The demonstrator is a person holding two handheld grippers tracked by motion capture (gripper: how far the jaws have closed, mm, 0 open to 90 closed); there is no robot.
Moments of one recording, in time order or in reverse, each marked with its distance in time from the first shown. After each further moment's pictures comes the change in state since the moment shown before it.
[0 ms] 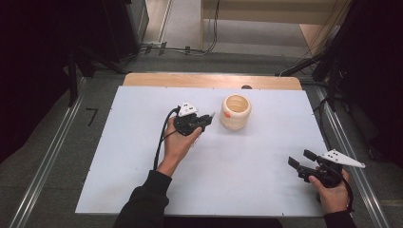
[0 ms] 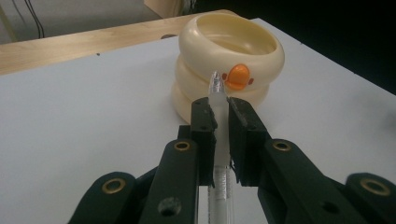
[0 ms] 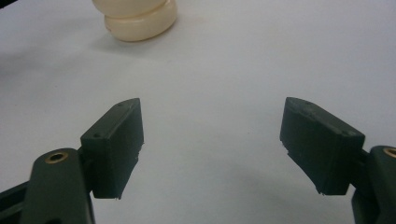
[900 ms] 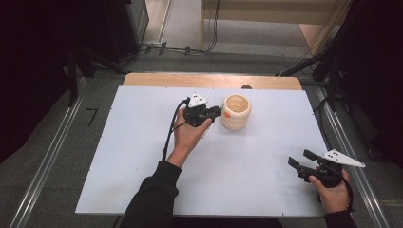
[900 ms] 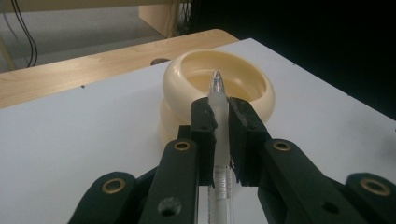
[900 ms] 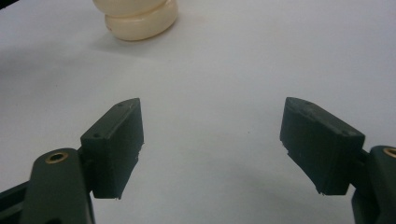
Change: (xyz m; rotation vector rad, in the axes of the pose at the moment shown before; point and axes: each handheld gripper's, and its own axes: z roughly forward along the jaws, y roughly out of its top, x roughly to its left) left arm -0.009 0.025 0.023 -0.039 -0.021 0.013; right arm -0.001 0.000 0.000 0.001 0.005 0.001
